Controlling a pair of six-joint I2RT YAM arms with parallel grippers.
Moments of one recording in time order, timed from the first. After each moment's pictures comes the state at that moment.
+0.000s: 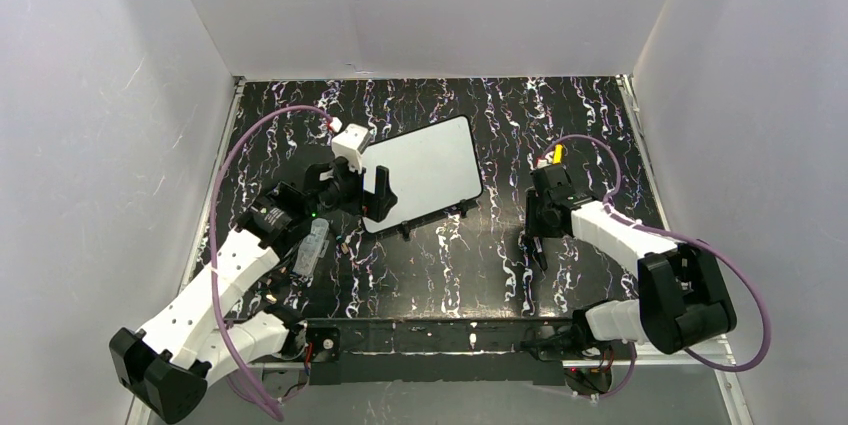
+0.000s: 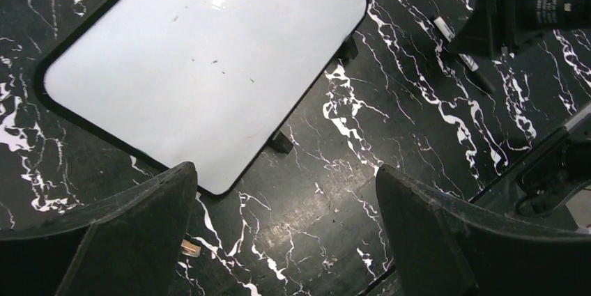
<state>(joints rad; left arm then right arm) -0.57 0.97 0.96 -0.52 0.10 -0.18 0.37 1.30 0.65 -0.45 0.14 0.36</state>
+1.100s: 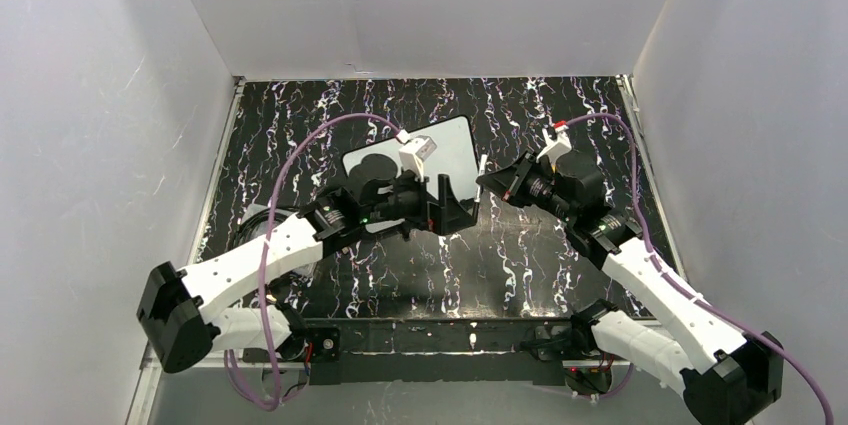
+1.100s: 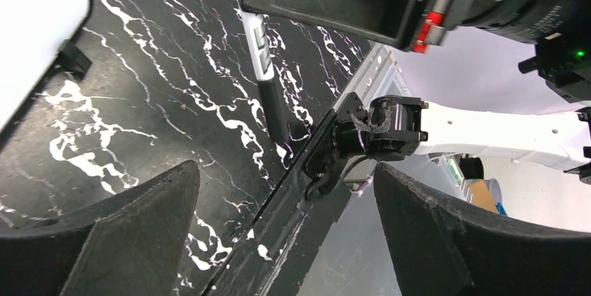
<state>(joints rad) -0.87 1.16 0.92 -0.12 0.31 -0.65 0.53 0.90 0.73 -0.14 -0.20 0.81</state>
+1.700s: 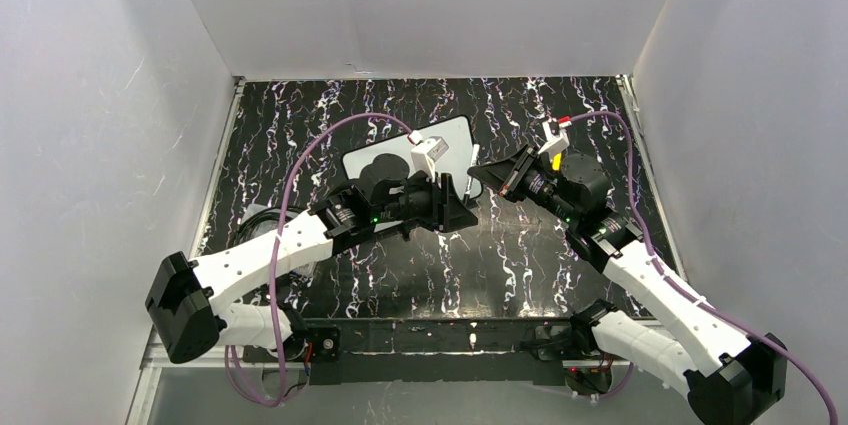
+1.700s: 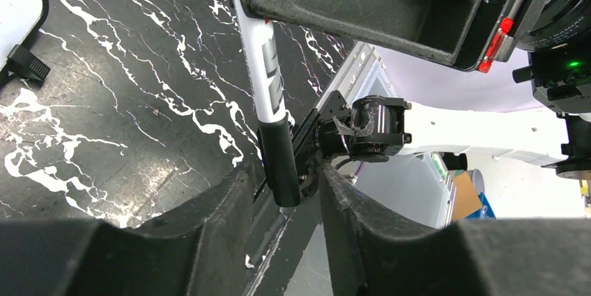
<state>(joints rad) -0.92 1.25 0.97 -0.07 0.31 -0.69 0.58 0.88 0.73 0.03 -0.24 0.95</state>
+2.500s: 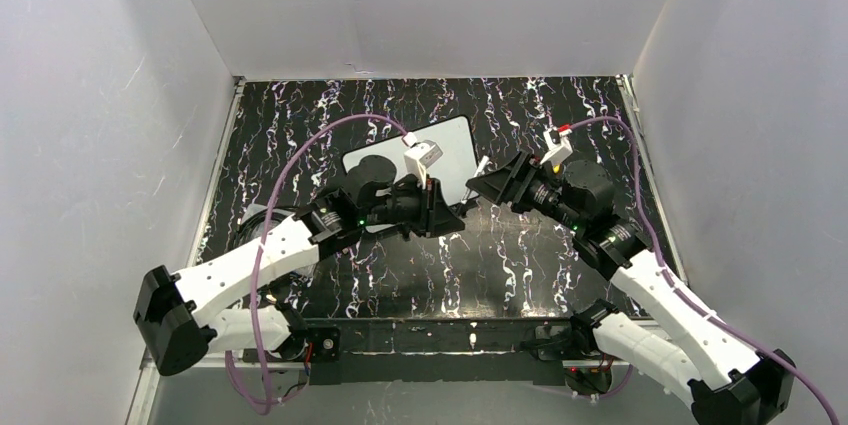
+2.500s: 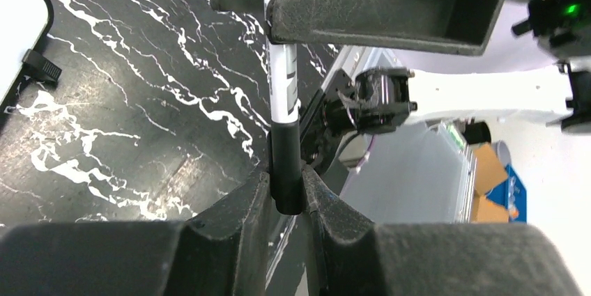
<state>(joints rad) -0.91 1.19 0.95 -0.12 0.35 -0.60 0.58 0.81 0.70 -0.06 -0.26 0.92</state>
